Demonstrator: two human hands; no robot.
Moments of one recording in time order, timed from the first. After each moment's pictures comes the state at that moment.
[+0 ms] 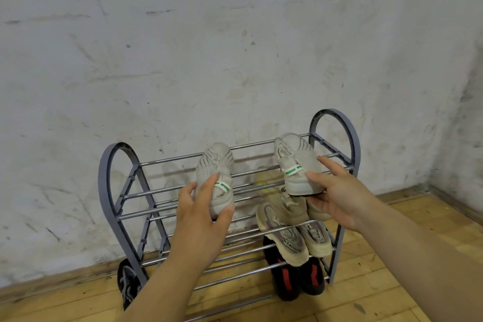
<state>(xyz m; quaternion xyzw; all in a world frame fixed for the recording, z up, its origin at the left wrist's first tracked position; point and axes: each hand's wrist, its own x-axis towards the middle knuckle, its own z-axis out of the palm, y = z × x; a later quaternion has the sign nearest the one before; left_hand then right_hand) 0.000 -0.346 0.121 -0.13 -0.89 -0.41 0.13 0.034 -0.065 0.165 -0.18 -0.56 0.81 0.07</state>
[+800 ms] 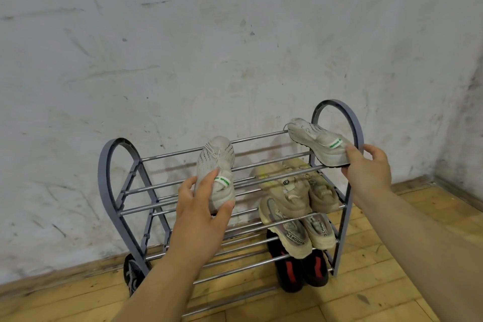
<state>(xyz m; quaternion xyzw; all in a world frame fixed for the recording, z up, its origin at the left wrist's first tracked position) -0.001 -0.350 0.120 -0.14 -0.89 -0.41 0.12 -0.001 -0.014 0.135 -0.33 -0.59 0.65 0.35</state>
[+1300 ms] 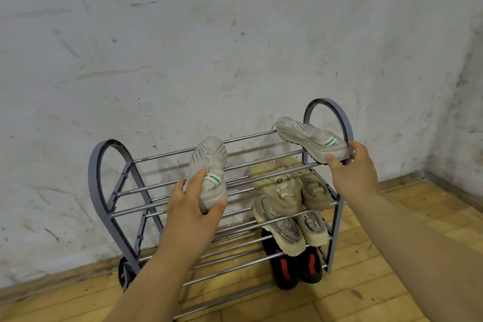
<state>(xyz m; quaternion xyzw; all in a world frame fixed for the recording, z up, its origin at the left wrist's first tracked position) -0.004 -0.349 0.122 -0.13 -0.90 -0.41 0.12 0.009 -0.007 0.124 -0.27 -0.77 0.48 0.33</state>
